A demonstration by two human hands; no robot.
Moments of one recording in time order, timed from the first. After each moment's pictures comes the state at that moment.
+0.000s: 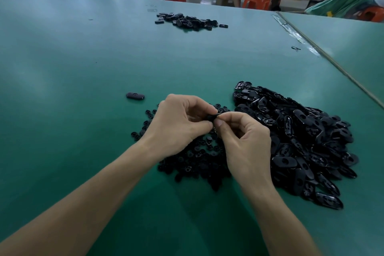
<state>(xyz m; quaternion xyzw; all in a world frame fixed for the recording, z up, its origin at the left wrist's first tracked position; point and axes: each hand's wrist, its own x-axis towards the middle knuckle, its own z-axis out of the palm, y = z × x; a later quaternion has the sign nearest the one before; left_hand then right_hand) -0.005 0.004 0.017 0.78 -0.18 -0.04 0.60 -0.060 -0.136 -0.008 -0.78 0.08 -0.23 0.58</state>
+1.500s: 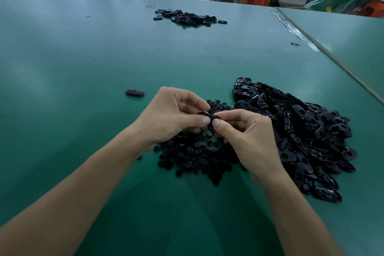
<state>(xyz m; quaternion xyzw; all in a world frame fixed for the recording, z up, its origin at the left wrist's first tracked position) 0.004 0.020 0.023 0.73 -0.15 -0.15 0.65 -0.061 -0.152 0.002 -0.74 0.03 -0.12 0.66</state>
